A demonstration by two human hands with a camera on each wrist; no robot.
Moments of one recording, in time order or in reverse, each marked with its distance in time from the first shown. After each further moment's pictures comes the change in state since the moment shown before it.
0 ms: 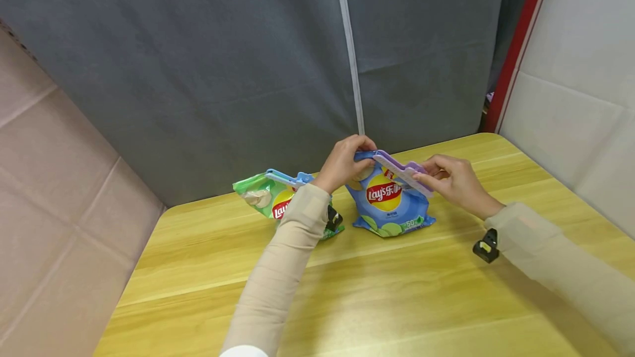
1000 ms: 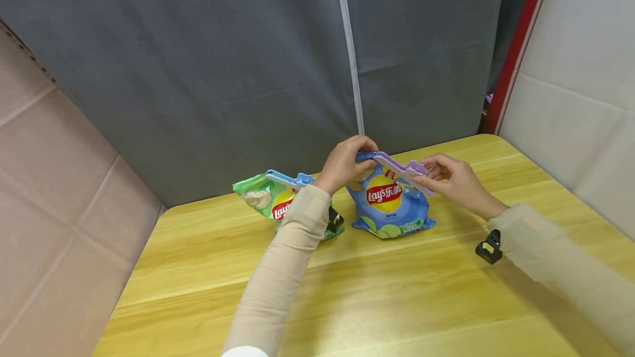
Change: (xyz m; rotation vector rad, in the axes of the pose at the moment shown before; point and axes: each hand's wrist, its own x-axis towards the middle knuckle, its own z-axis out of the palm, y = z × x) left_hand 0.000 0.002 0.002 0.058 -0.007 -0.012; right_hand -0.001 0.001 -0.004 0.095 -0.061 0.113
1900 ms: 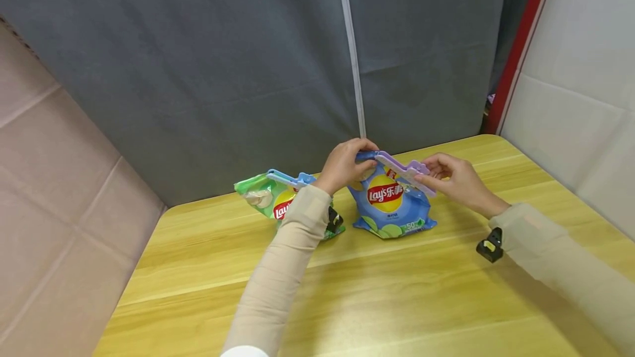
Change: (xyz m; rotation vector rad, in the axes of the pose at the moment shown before) left_hand -0.002 -0.001 -0.001 0.066 -0.011 -0.011; right_hand 0.005 -0.003 -0.002 -0.071 -0.011 0.009
